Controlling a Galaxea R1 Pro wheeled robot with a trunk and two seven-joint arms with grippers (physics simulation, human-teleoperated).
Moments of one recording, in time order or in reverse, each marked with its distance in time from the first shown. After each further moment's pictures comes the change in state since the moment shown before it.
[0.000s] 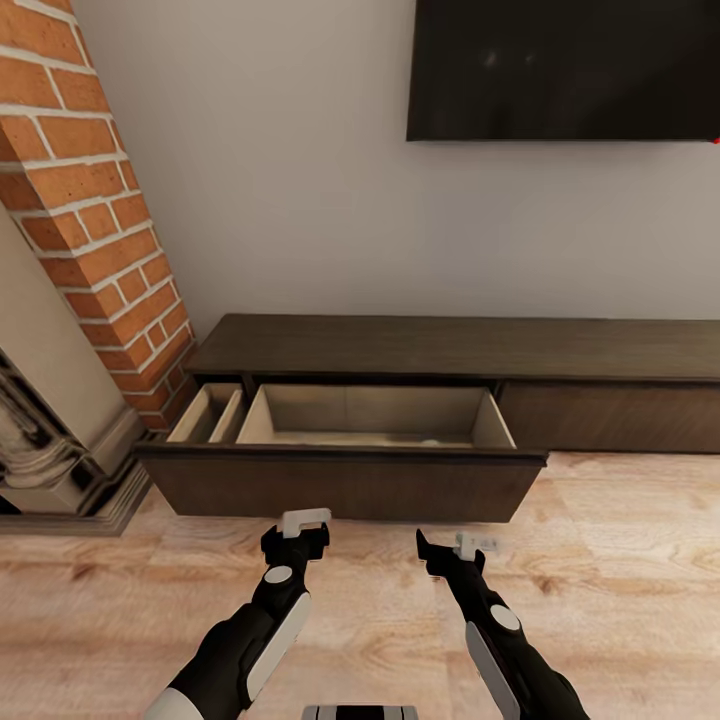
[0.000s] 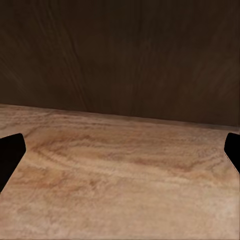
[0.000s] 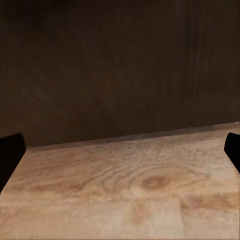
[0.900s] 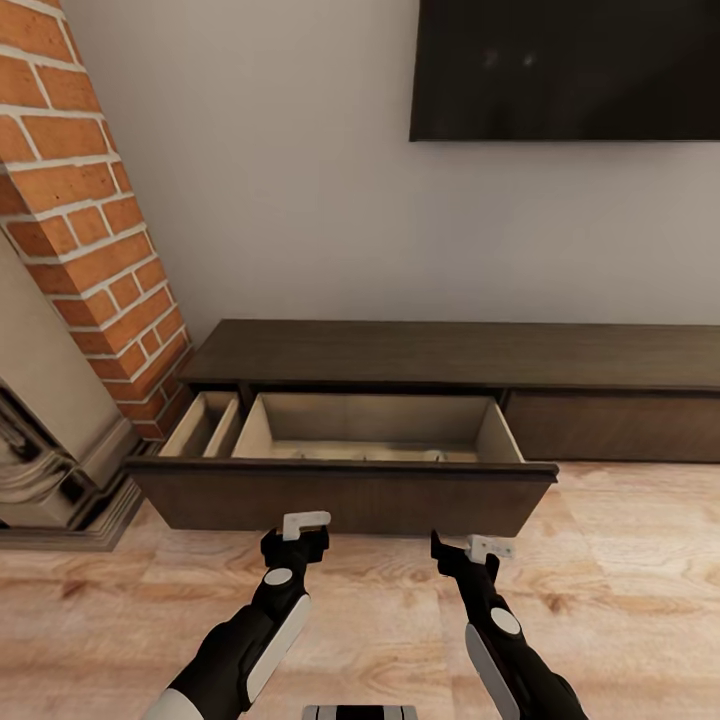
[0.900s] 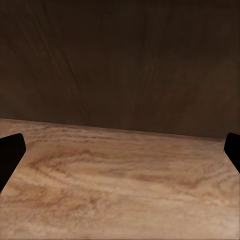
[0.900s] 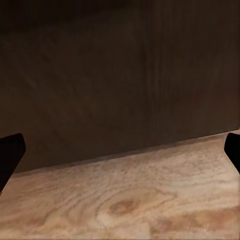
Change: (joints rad) left arm 0.000 0.000 -0.001 0.016 -0.003 0.000 -0.004; right arm 0.000 0.001 0.000 0.015 0.011 -0.036 -0.154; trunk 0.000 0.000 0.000
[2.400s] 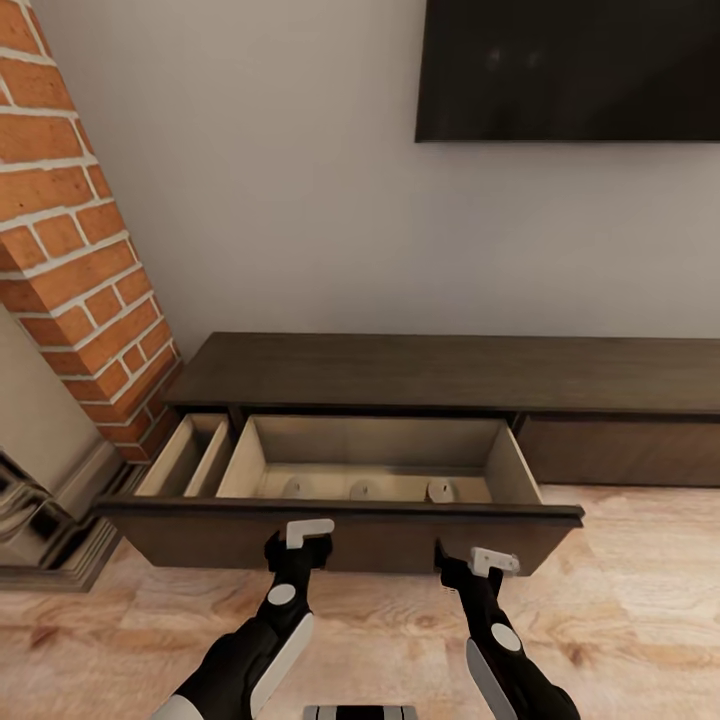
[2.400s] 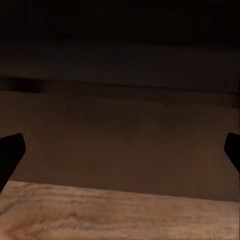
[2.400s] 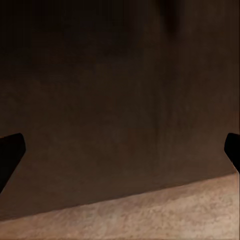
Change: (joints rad) left arm 0.000 0.001 -0.059 0.081 -0.005 -0.161 -0.003; right arm -0.008 0.000 0.002 0.109 0.000 -0.103 -0.004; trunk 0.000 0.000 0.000
